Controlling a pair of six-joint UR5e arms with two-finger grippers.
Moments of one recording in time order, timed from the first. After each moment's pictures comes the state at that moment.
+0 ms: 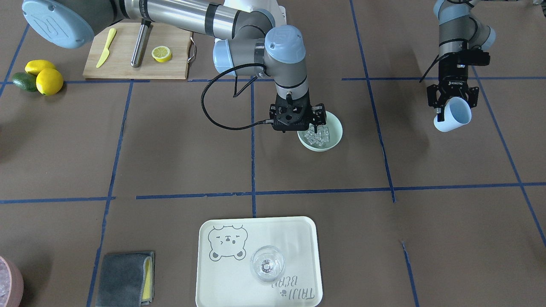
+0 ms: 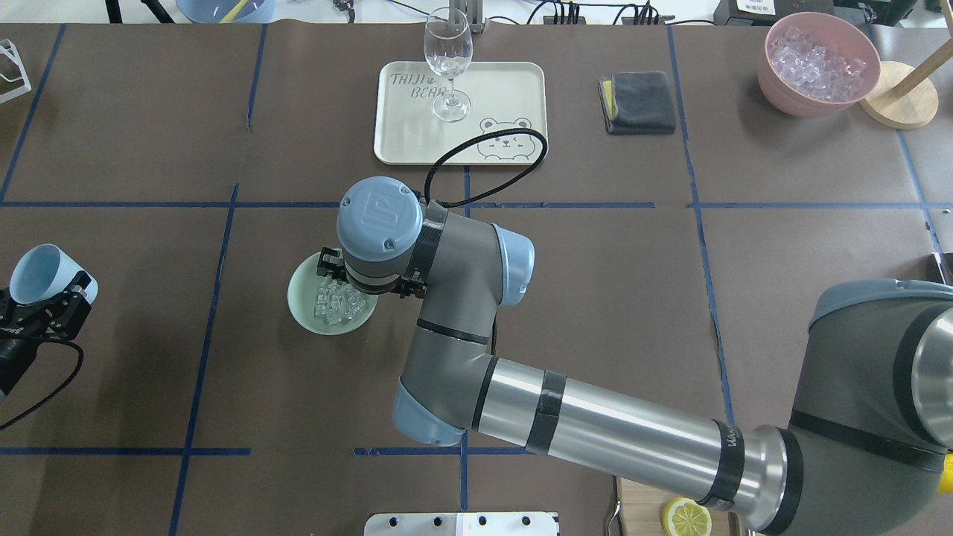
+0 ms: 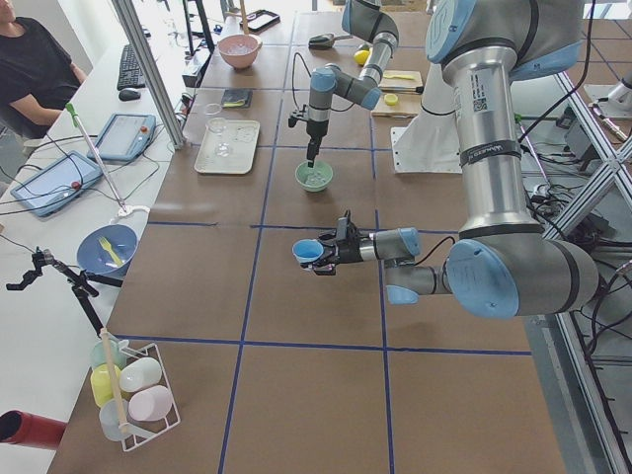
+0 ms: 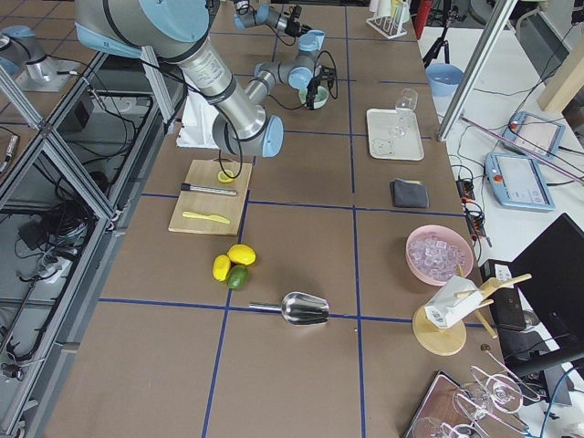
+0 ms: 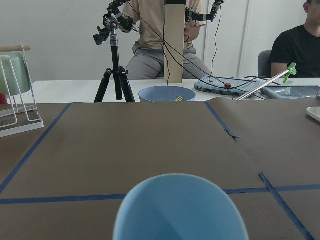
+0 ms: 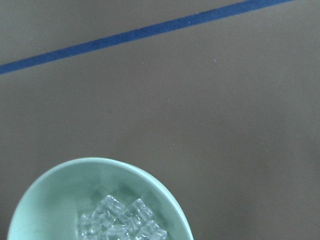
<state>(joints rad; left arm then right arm) -0.25 -1.26 -1.59 -3.04 -0.61 -1.11 0.40 -0.53 1.19 -1.28 1.78 1.50</state>
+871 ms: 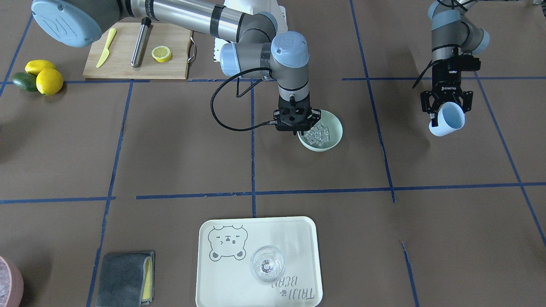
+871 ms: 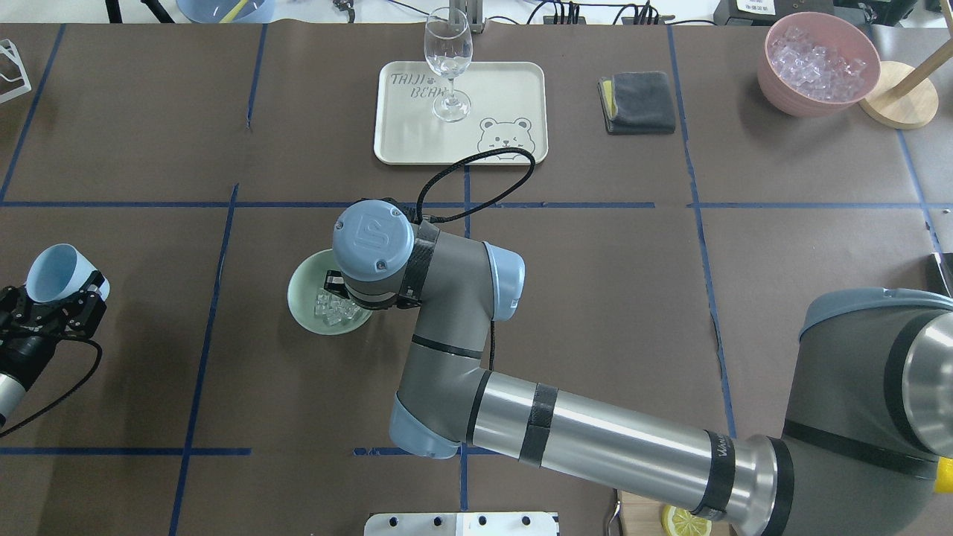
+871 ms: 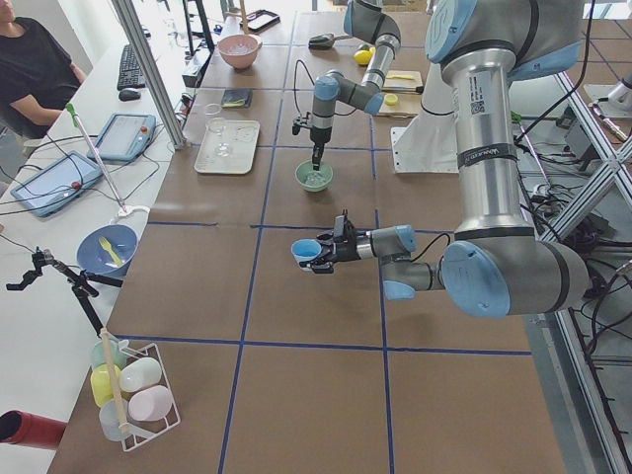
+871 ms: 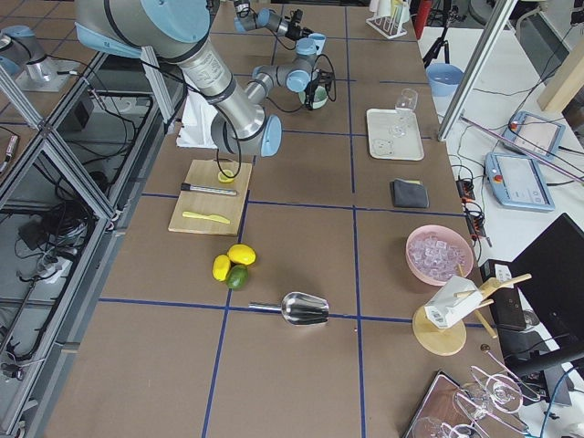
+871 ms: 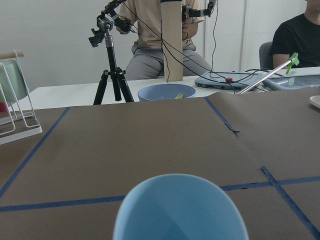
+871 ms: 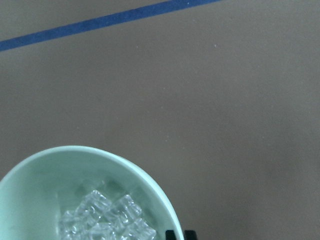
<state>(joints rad) -0.25 -1.30 -1.56 -2.97 -0.61 -1.10 0.39 -0.52 1.17 -1.28 1.77 1.48</state>
